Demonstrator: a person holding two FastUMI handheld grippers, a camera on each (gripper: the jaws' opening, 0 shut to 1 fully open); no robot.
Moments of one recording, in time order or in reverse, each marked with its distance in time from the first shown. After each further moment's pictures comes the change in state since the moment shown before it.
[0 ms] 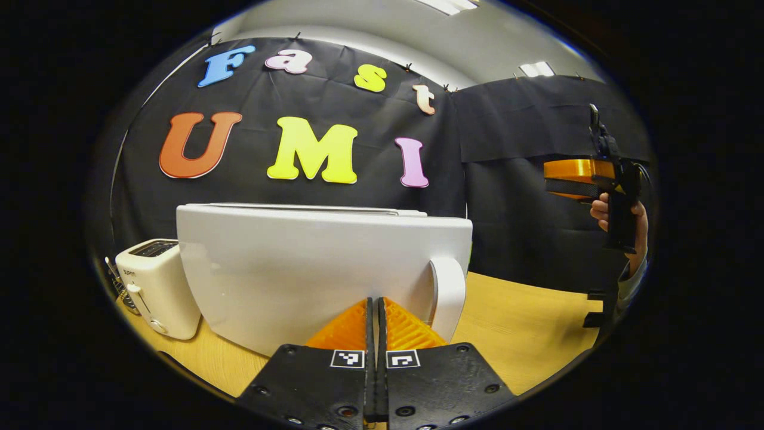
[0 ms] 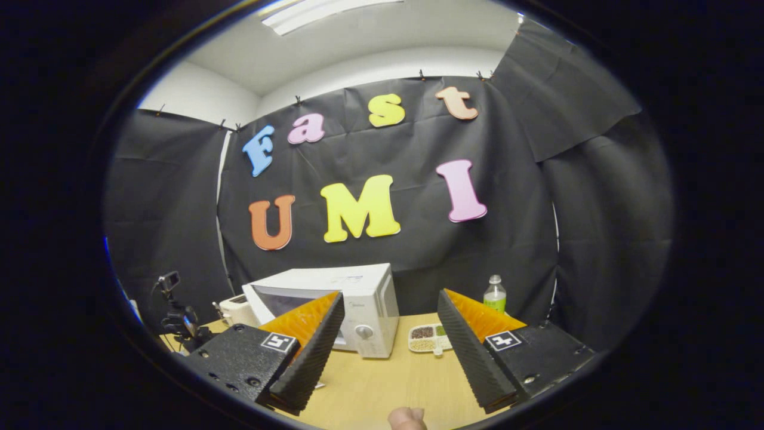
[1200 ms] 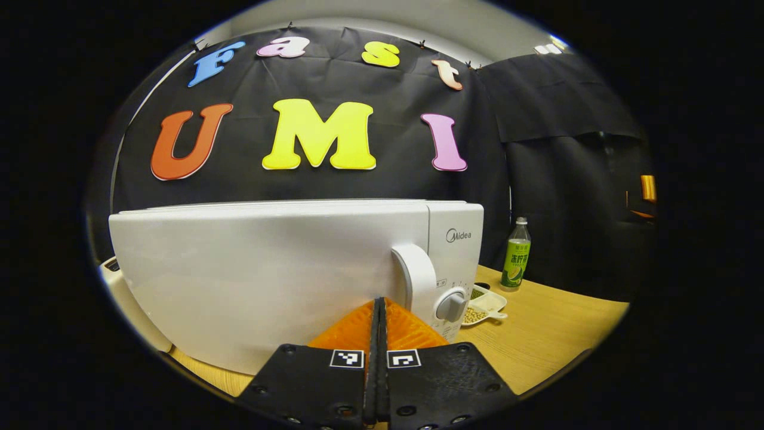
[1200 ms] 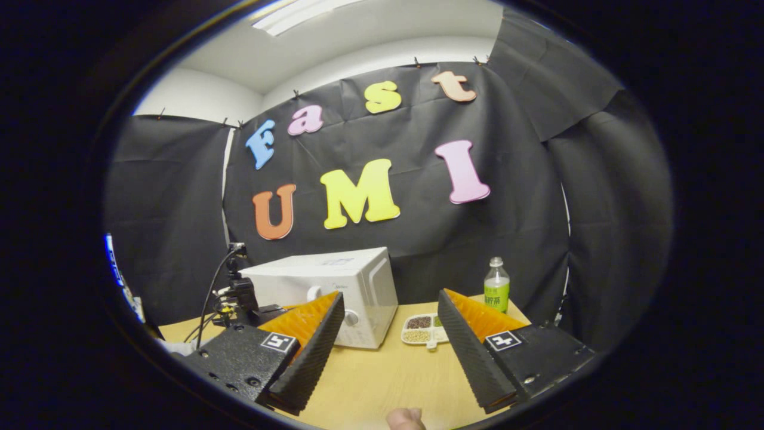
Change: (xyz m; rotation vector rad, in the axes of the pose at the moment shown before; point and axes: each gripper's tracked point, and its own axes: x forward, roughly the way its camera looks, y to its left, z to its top) left arm 0.141 0.009 0.003 -0.003 0.045 0.179; right arm 0.013 -0.039 -0.038 0.031 0.055 0.058
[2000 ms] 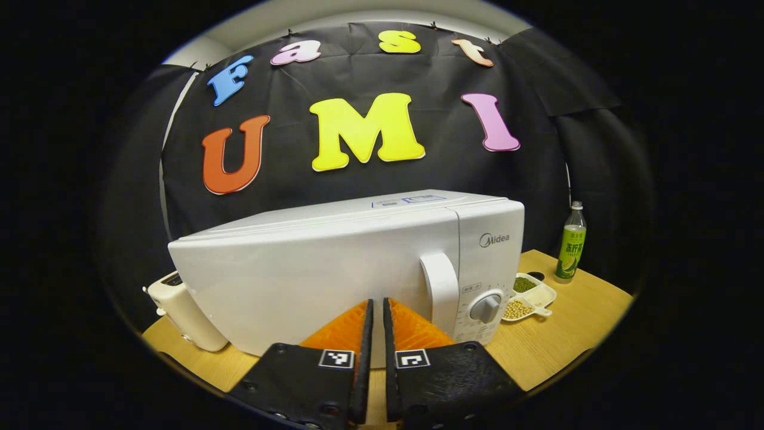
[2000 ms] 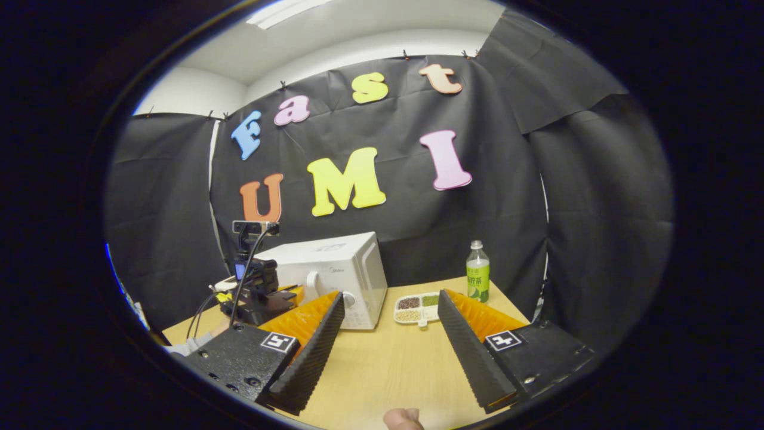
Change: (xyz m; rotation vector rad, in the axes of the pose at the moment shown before) left arm -0.029 0.016 0.011 0.069 0.139 0.314; right arm -0.047 0.012 -0.001 0.007 0.078 -0.093
